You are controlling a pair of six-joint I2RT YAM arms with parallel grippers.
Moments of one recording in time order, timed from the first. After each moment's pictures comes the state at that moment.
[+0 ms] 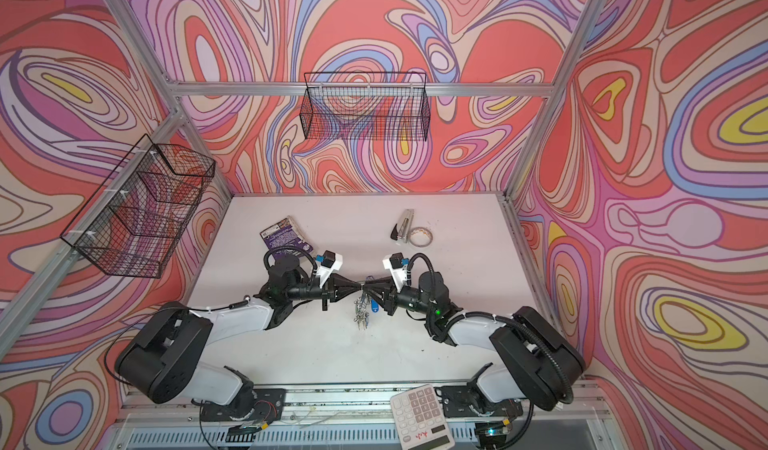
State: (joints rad) left arm -0.48 1.48 0.52 0.73 0.98 -0.11; right arm 0.59 1.41 0.39 0.93 -0.60 0.43
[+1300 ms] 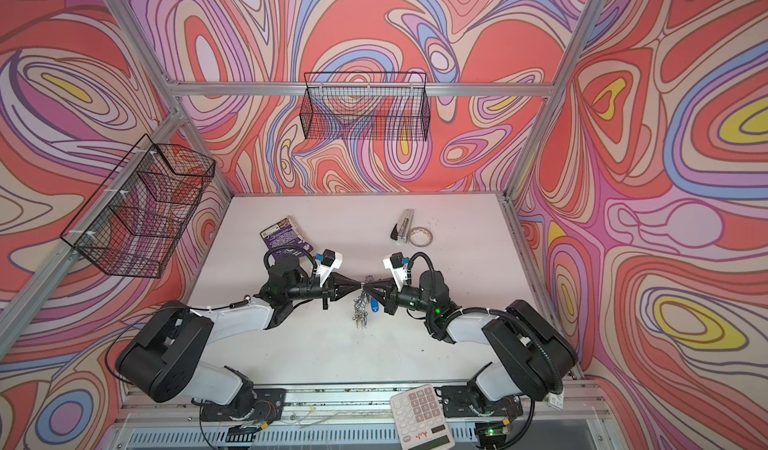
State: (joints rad) left arm -0.48 1.48 0.52 0.73 0.95 -0.12; right arm 0.58 1.47 0.39 0.98 -0.67 0.47
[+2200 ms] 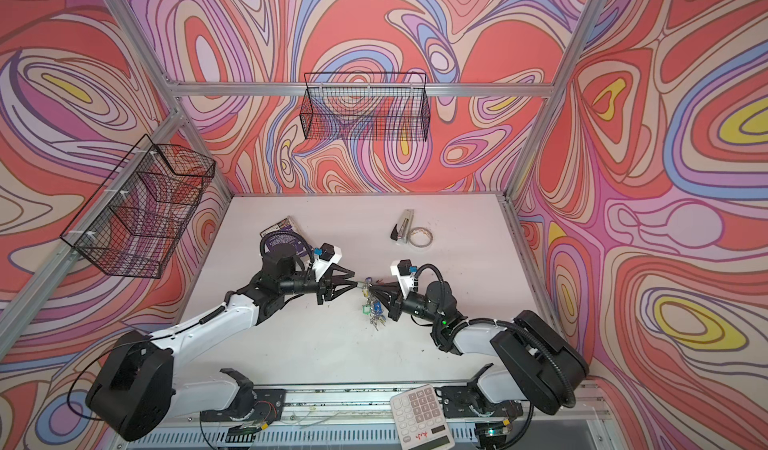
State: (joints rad) left arm -0.48 1.26 0.69 0.15 0.83 0.14; right arm 0.61 1.38 0.28 1.07 -0.55 0.38
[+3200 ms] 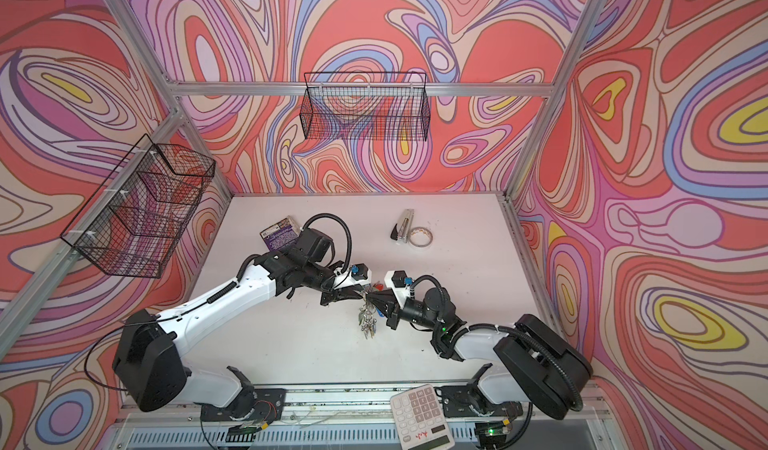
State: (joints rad) left arm -0.65 1.45 1.12 -0.64 0.61 0.79; right arm 0.67 1.36 0.25 1.08 -0.53 0.22
